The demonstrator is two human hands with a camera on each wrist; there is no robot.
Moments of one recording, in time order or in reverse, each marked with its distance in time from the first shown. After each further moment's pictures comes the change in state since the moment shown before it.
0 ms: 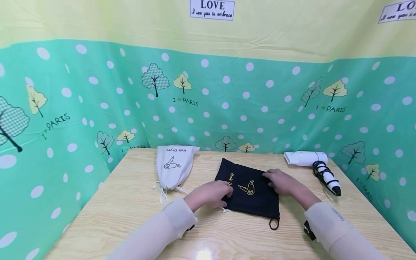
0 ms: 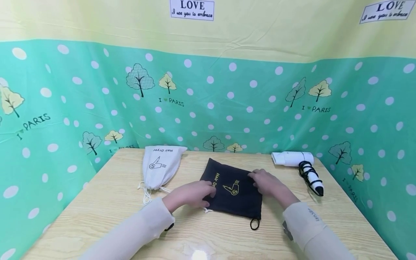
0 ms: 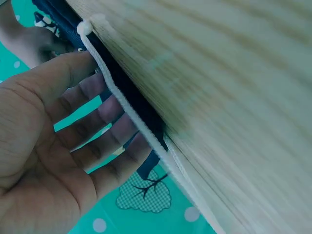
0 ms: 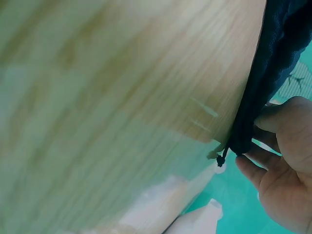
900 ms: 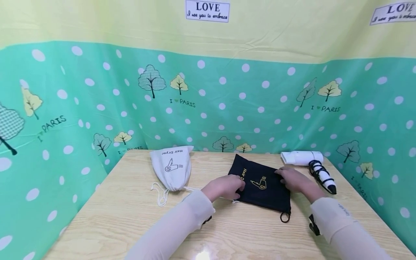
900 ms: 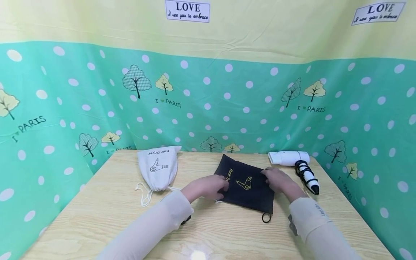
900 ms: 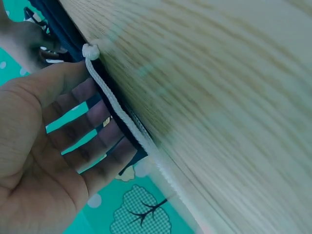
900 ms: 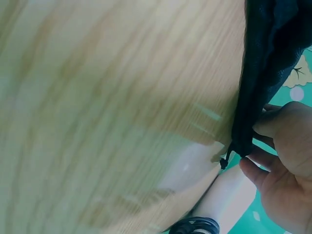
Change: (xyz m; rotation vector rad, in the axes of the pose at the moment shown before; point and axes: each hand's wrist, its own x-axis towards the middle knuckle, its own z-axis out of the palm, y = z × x) left_hand 0.057 0.019 -0.014 -0.003 -0.048 0.007; right_hand -0.021 0.045 -0.006 -0.047 -0.013 0.110
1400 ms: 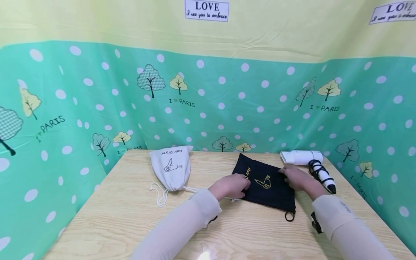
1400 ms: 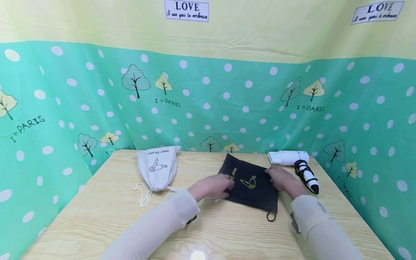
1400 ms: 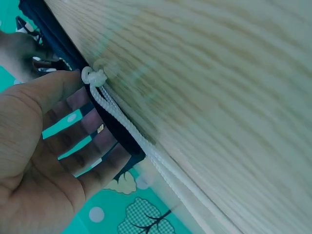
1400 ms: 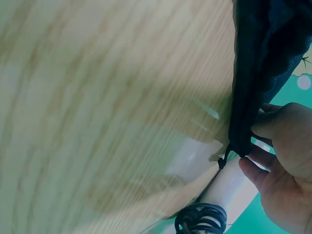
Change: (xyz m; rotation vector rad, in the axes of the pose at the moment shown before) left_hand 0.014 0.012 0.000 0.036 0.031 -0.002; right_hand -0.003 0.018 0.000 -0.003 -0.020 0.002
